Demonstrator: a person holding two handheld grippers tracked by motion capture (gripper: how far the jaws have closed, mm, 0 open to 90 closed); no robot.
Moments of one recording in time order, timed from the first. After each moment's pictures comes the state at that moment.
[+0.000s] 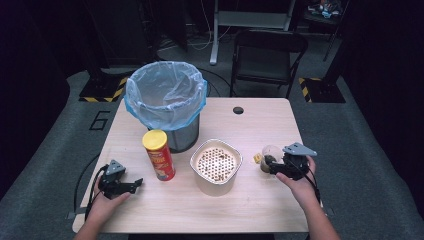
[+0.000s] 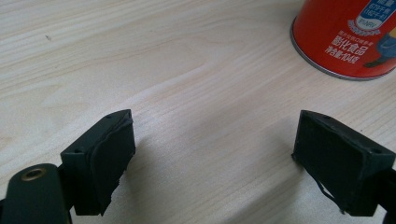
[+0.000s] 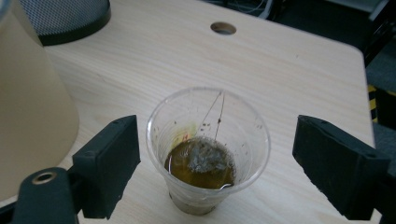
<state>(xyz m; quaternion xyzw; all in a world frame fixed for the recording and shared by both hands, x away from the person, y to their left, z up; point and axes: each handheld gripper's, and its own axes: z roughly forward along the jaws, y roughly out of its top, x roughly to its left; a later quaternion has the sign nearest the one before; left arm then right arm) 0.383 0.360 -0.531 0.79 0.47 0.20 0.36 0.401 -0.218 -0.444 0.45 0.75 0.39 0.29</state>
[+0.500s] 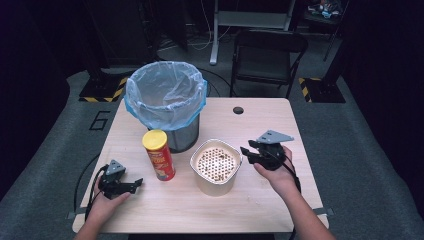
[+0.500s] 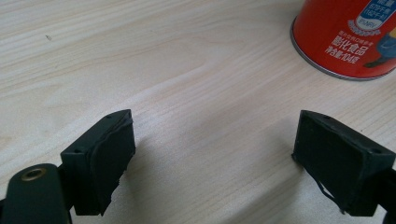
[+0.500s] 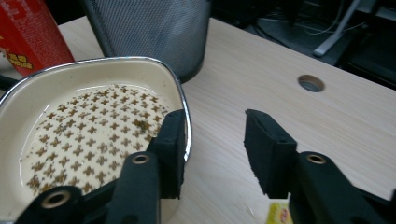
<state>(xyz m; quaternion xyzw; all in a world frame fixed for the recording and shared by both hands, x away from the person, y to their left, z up) 0.383 0.359 -0.531 0.78 0.47 0.20 0.36 0.407 -0.136 -0.392 0.36 0.80 0.44 0.22</state>
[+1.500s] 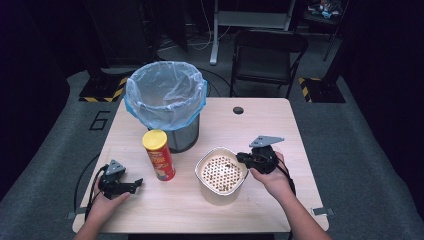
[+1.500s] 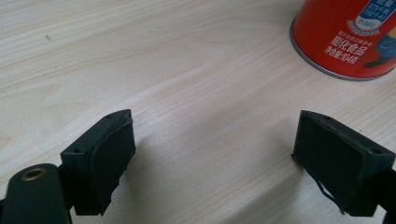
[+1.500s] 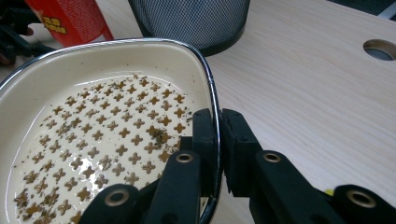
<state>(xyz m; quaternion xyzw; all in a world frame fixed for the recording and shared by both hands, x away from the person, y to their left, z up) 0.383 0.359 -0.531 0.78 0.47 0.20 0.36 0.407 -0.132 -0.415 0.35 0.83 0.42 0.13</state>
